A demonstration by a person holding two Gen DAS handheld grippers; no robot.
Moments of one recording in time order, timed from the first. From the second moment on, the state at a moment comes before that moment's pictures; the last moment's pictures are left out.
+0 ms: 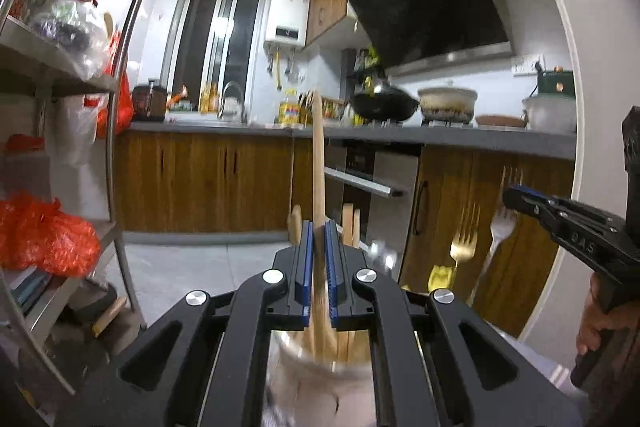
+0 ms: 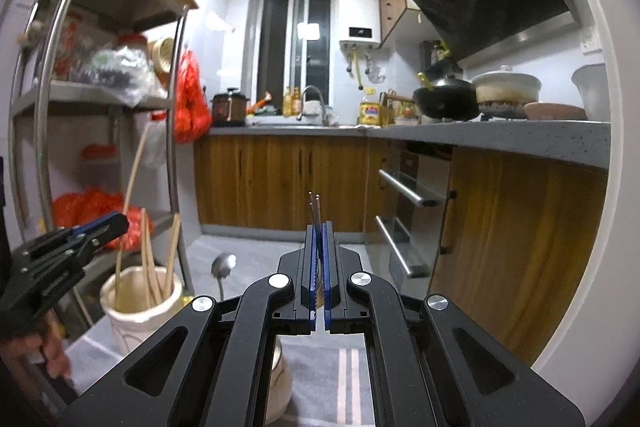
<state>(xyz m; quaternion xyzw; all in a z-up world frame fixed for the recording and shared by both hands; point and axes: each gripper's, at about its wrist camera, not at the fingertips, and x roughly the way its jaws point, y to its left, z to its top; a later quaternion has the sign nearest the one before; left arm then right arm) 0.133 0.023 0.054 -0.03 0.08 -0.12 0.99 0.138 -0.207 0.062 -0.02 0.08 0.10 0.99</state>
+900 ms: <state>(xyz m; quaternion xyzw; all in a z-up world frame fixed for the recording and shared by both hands) 0.128 0.030 0.033 -0.04 0.12 -0.12 0.99 0.148 -0.195 0.041 -0.02 0.13 0.12 0.98</state>
